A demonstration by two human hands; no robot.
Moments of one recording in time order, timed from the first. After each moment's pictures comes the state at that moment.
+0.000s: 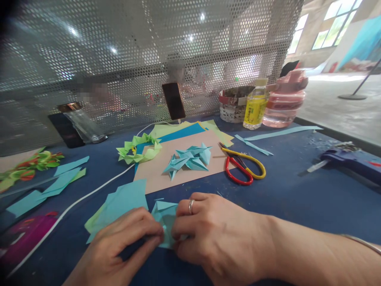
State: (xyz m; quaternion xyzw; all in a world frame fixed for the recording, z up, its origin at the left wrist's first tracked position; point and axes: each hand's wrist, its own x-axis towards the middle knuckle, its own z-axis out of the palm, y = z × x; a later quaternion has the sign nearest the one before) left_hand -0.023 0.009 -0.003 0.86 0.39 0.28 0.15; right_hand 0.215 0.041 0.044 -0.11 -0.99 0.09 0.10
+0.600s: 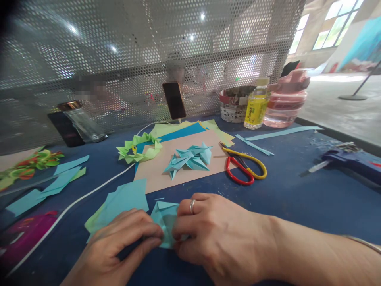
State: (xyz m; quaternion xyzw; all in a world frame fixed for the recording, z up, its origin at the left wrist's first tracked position) left_hand -0.027 0.009 -0.008 0.86 0.38 0.29 0.14; right_hand 0.214 0.042 0.042 -0.12 -0.98 0.10 0.09
